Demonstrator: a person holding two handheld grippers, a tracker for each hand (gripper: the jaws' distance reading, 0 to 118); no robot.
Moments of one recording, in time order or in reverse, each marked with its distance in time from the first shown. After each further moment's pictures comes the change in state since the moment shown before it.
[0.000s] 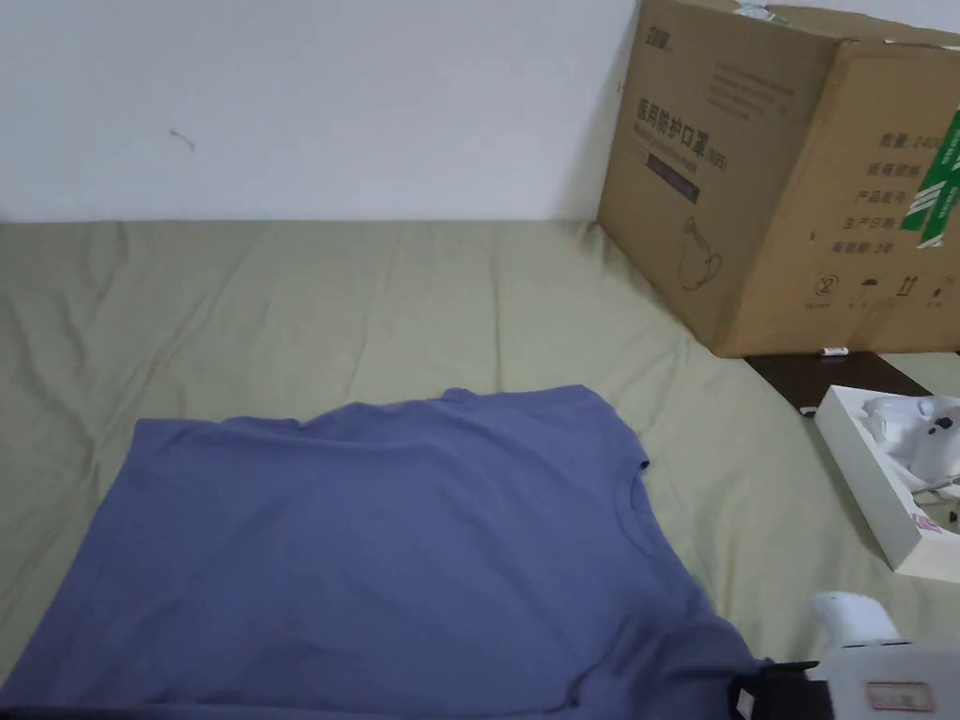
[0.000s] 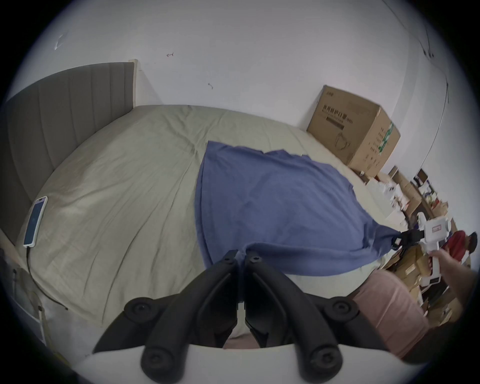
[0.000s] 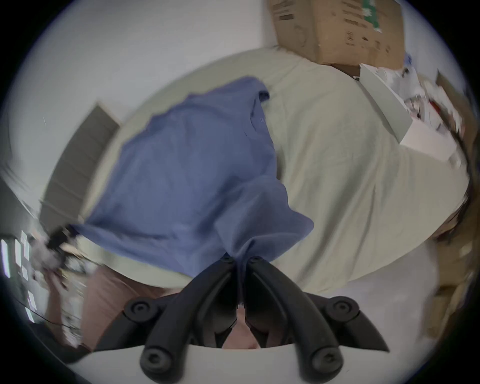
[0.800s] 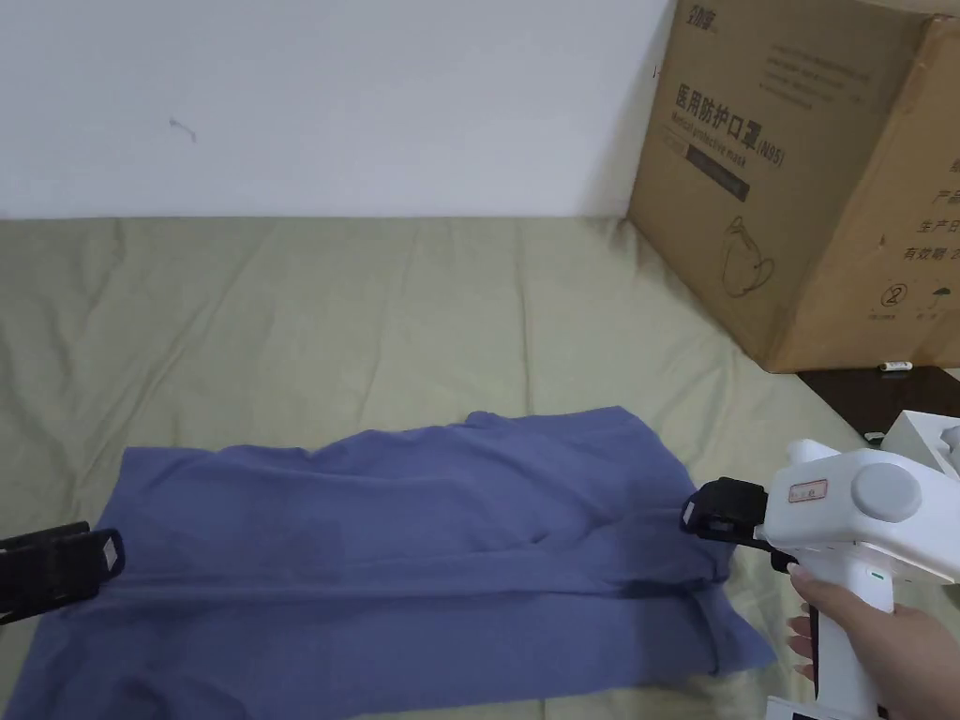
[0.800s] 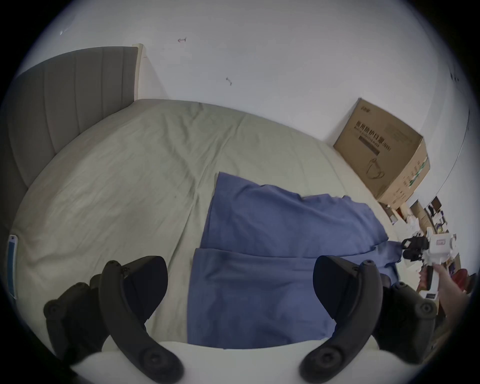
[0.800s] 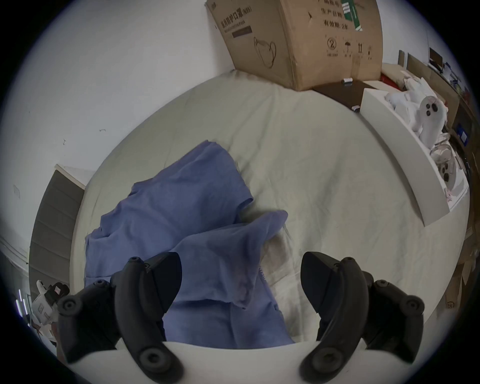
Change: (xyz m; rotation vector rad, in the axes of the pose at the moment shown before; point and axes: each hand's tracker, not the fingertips) left arm -0.037 0.119 -0.176 0.007 0.055 0.097; right arm -0.012 0.182 -0.122 0.134 -0.212 -0.155
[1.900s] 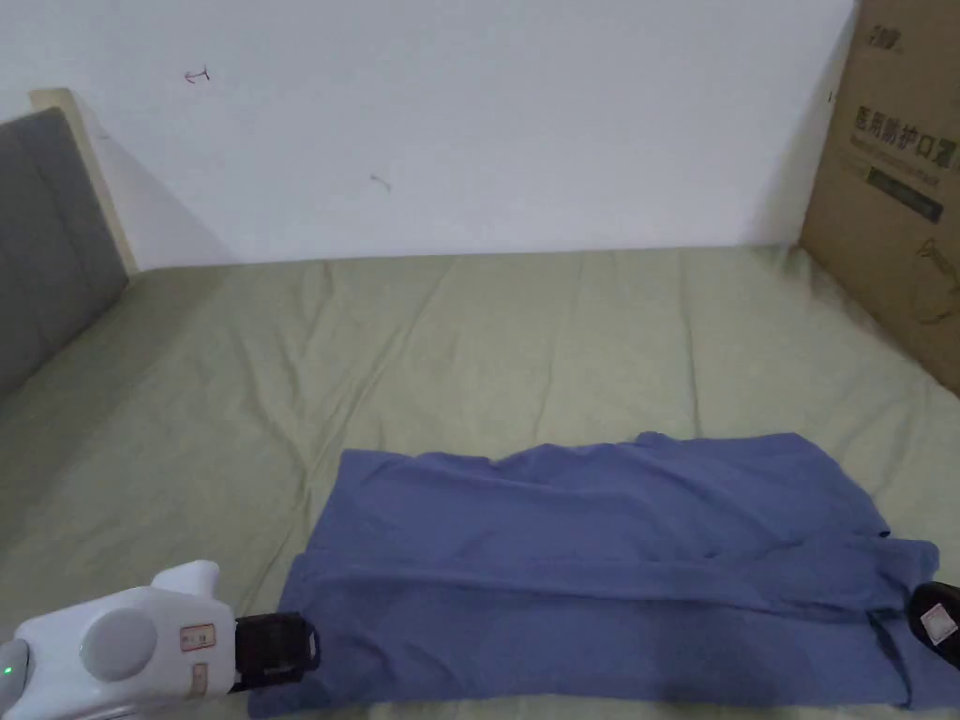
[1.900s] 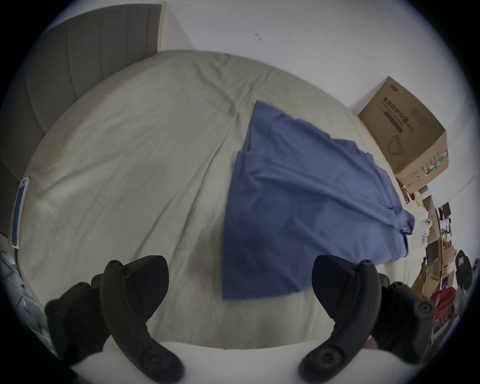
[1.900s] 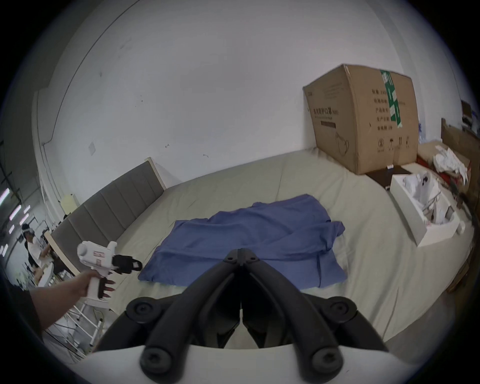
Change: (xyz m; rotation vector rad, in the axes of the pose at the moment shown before) left arm -0.037 -0.053 0.005 -0.315 0.125 0.089; right arm -0.057 -0.159 0.196 0.389 0.368 0.290
